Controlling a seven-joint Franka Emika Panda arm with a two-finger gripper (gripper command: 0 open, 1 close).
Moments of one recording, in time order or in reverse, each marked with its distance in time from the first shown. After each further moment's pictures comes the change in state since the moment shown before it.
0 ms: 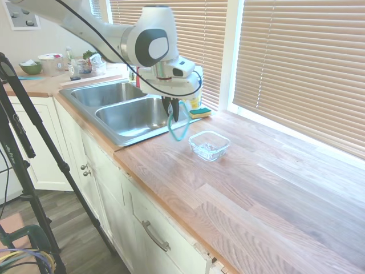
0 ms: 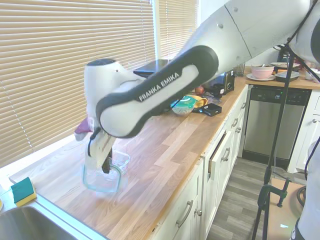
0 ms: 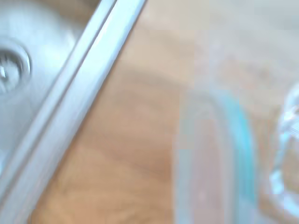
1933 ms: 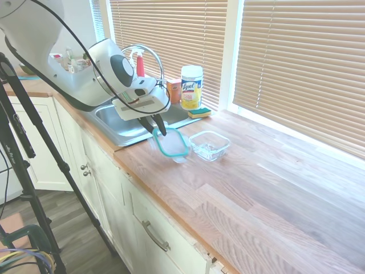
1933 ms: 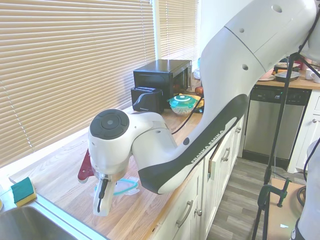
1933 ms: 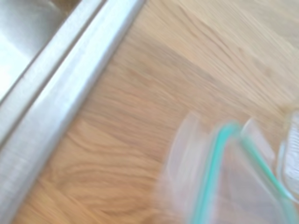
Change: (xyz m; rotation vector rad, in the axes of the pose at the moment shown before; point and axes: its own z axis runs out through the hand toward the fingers) arm -0.084 -0.036 0.045 -0.088 0.308 -0.045
